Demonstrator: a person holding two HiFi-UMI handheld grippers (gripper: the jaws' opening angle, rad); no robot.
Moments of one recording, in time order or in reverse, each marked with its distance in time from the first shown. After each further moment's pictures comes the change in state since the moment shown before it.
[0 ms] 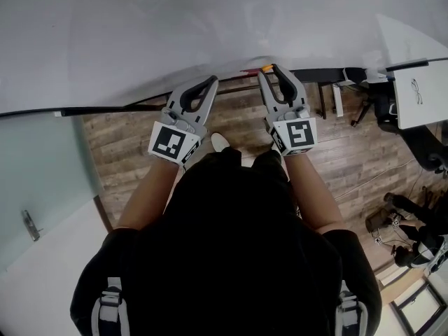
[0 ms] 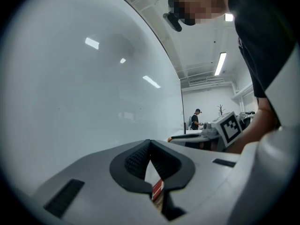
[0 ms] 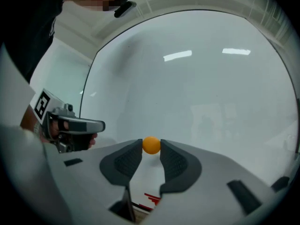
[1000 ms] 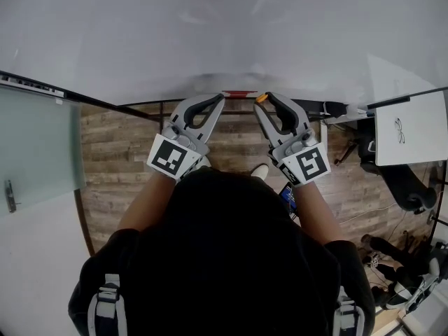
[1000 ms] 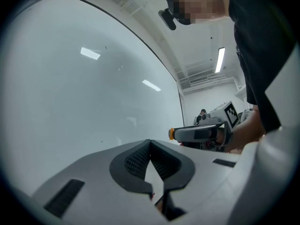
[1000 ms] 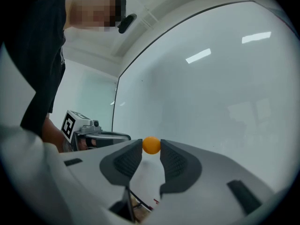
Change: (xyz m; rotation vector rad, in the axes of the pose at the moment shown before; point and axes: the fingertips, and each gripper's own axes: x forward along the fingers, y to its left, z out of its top) left arm 0.031 -0.076 0.072 0.046 -0.040 0.077; right arm -0.072 -0.013 0.096 -0.027 -0.083 0.392
